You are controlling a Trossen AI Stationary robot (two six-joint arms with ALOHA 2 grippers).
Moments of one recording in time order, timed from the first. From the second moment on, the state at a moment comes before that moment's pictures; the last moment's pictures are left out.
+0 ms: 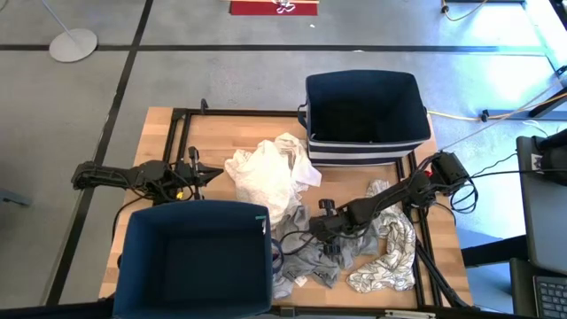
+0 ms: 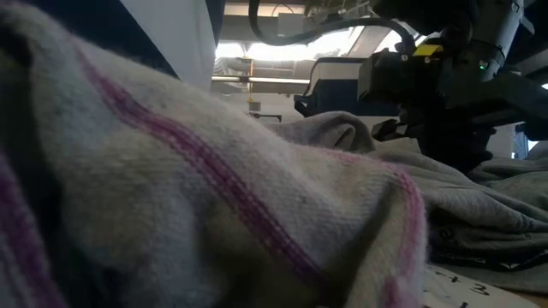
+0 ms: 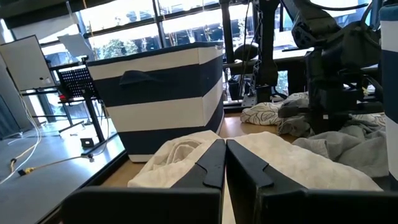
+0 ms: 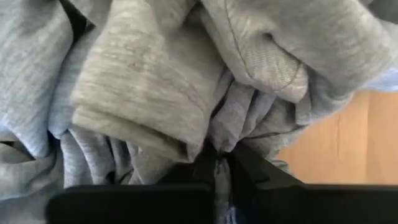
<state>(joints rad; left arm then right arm) -0.10 0.01 0.01 0.06 -0.36 0.18 0.38 1.77 0.96 -0.37 0.13 0.26</state>
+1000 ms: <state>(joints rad) -0.10 0.01 0.01 0.06 -0.36 0.16 0.38 1.30 0.98 -0.42 0.36 0.22</state>
